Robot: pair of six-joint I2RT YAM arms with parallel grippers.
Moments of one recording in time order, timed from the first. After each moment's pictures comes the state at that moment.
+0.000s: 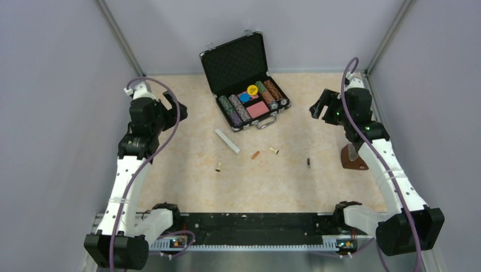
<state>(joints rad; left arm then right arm) -0.05 0.99 1.06 -0.49 -0.05 -0.50 0.14 1.11 1.04 -0.44 -0.04 0.39</state>
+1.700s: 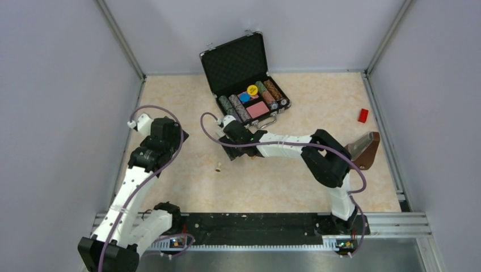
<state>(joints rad) -0.23 0.89 0.87 -0.73 -0.44 -0.93 0.96 2.00 1.36 -0.22 0.19 0.22</state>
